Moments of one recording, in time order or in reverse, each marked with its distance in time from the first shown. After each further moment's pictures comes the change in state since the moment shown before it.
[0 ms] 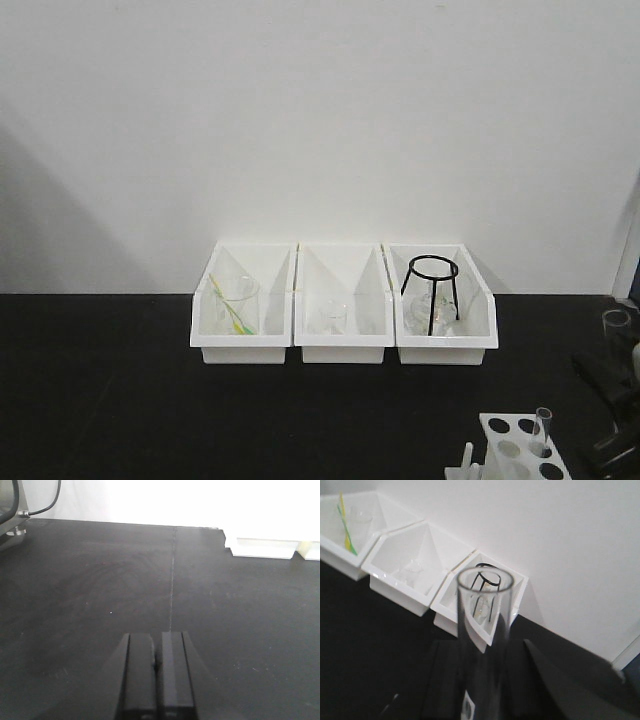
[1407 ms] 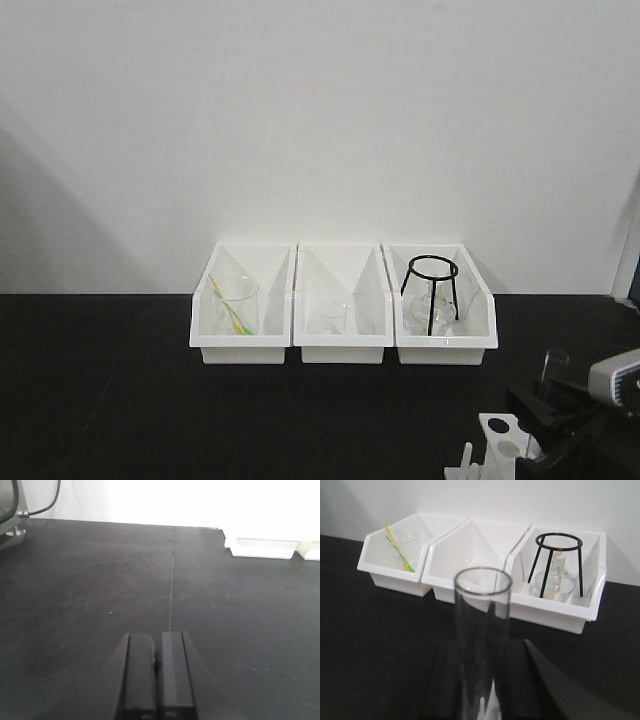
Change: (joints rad) left arm 0.000 0.000 0.000 0.000 0.000 0.000; right arm 0.000 0.291 0.124 0.453 -0.362 -0.265
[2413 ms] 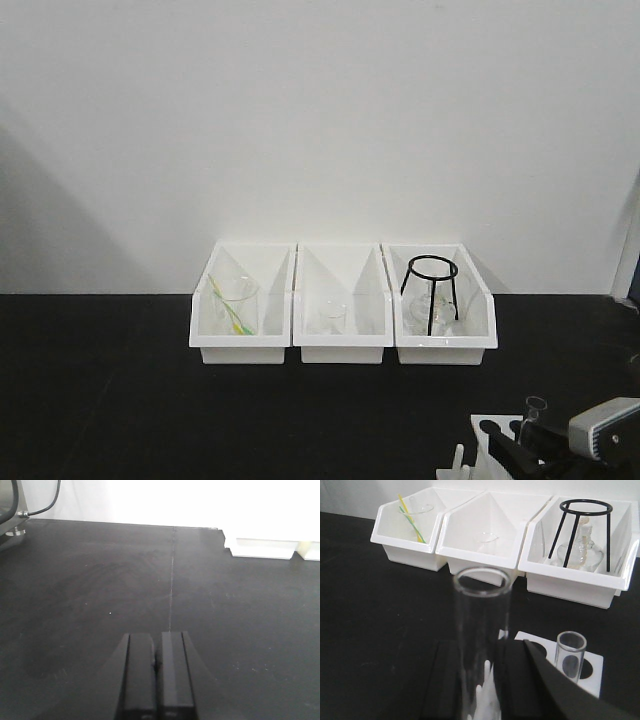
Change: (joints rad) left arm 0.000 0.000 0.000 0.000 0.000 0.000; right arm 0.000 0.153 0.092 0.082 -0.197 -0.143
